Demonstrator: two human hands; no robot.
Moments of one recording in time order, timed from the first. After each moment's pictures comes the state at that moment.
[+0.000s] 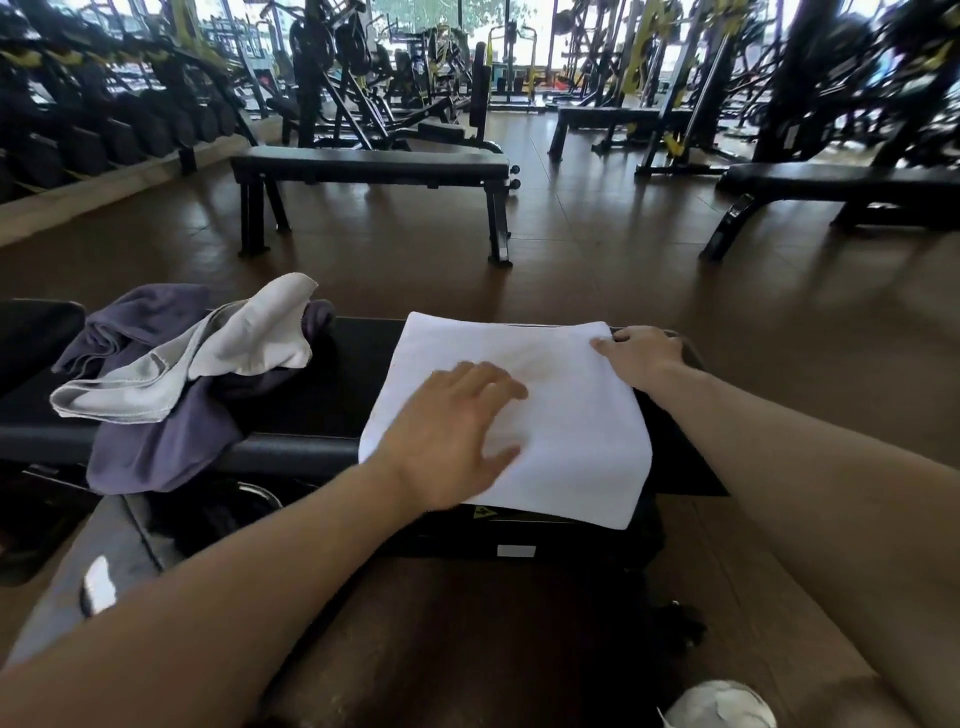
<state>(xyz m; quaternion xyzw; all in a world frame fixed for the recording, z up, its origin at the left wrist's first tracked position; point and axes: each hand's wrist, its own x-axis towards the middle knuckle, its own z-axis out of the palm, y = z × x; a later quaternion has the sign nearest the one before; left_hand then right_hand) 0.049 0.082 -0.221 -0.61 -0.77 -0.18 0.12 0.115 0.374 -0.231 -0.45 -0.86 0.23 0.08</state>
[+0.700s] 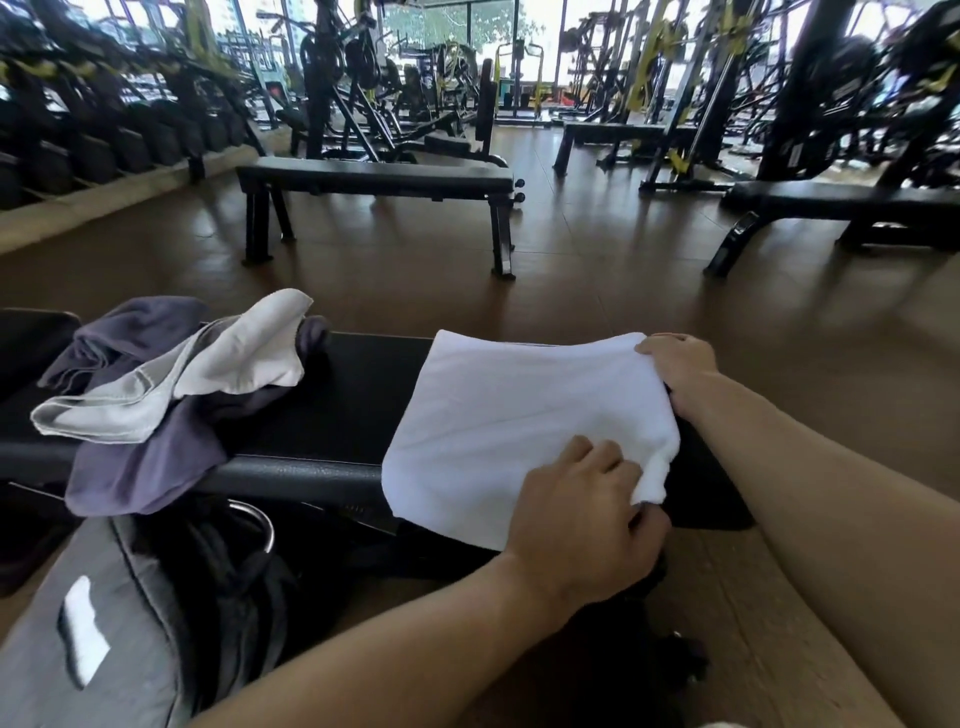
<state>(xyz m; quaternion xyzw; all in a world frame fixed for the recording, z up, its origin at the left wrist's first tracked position) 0.152 0.150 -0.242 -0.57 -0.75 -0.32 0.14 0.126 0.396 -0.217 -0.47 -0.58 0.58 0.32</state>
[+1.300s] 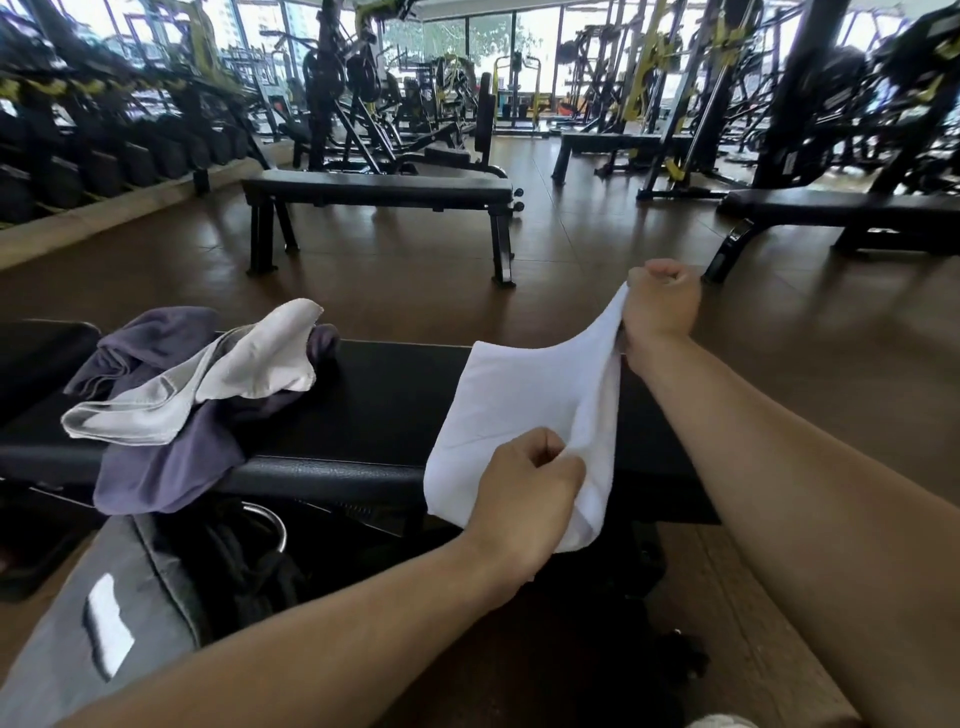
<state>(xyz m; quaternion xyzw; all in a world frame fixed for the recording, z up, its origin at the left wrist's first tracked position) 0.147 0.103 -0.185 -0.25 -0.73 -0.57 -0.29 0.092 0.350 -0.156 -0.36 -0.54 0.55 0.52</state>
